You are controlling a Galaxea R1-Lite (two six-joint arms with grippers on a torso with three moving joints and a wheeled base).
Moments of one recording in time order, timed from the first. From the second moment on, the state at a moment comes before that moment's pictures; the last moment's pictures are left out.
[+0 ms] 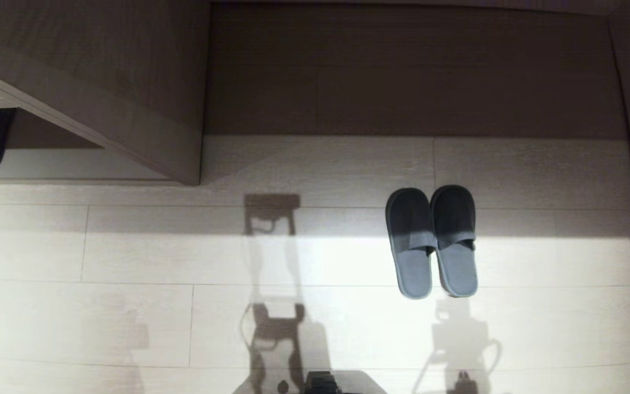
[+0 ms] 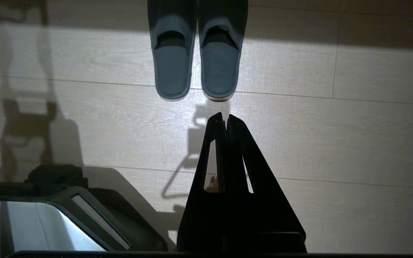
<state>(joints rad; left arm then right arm) 0.00 0.00 0.00 -0.01 0.00 -0.01 0.01 0.00 0.00 -0.01 0.00 0.00</state>
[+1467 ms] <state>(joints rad) 0.00 0.00 0.00 -0.01 0.00 -0.02 0.01 0.00 0.00 -0.01 0.00 0.00</state>
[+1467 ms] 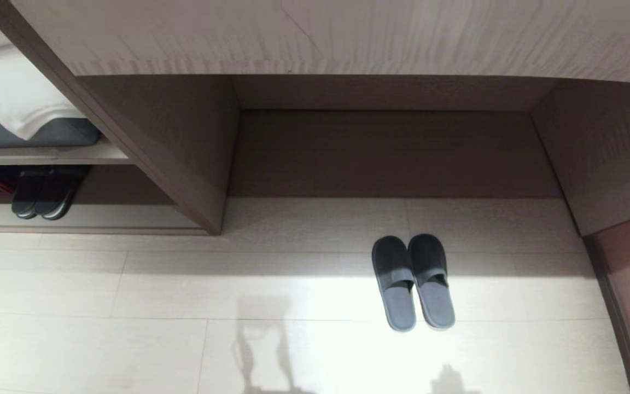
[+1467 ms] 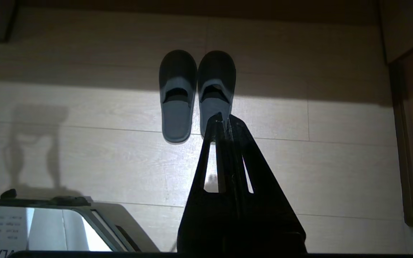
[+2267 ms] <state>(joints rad) 0.00 0.00 0.00 -0.01 0.00 -0.02 0.01 0.00 0.00 -0.01 0.00 0.00</state>
